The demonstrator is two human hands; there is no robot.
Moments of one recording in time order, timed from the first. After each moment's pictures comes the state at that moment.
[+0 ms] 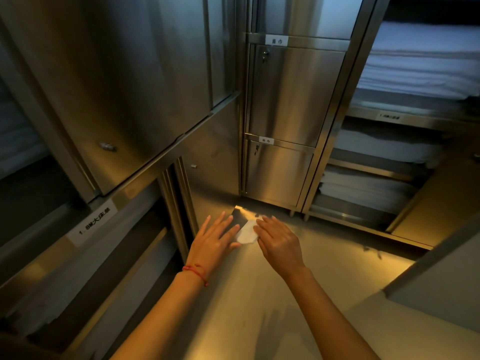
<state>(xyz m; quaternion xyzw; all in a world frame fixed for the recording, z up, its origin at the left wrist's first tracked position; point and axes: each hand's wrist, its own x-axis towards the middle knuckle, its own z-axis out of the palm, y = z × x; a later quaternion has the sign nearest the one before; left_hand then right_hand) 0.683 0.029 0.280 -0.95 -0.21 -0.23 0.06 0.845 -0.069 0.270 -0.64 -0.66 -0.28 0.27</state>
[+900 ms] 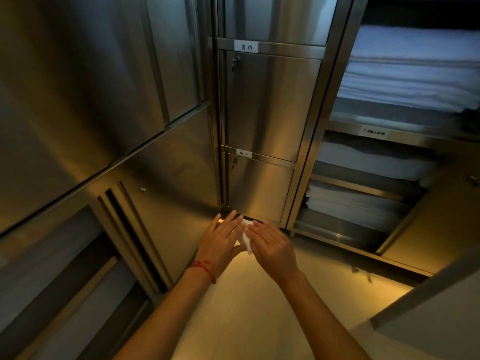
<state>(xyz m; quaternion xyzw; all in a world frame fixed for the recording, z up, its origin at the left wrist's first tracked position) 0.907 0.047 0.296 -0.95 -0.21 -0.22 0.03 1.041 -0.040 0.271 -0.59 -0.69 -0.28 0.31</state>
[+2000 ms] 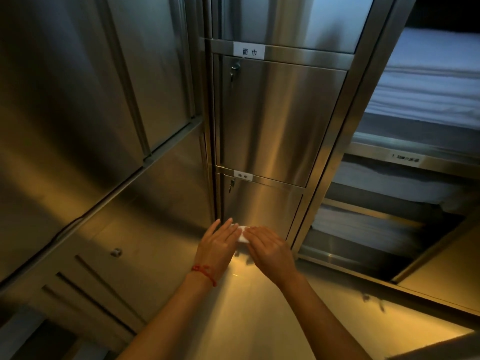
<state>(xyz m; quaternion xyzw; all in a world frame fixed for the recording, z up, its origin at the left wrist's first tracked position) 1.001 0.261 0.263 -0.92 -0.17 -0.34 0.04 1.130 0.161 0.267 -0.62 -0.69 -0.25 0.29</state>
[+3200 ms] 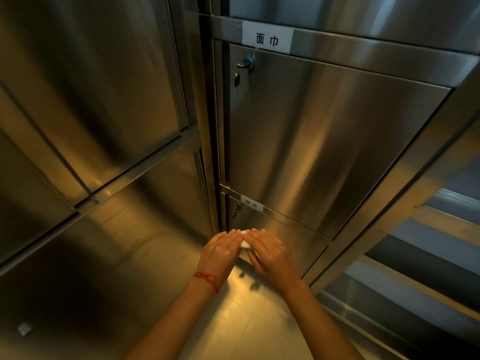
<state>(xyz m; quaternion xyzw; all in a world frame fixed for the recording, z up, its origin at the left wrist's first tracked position) 1.190 0.414 0.230 -0.91 -0.28 -0.32 -0.03 1.338 0.352 0.219 -0.58 -0.74 -0.10 0.33</state>
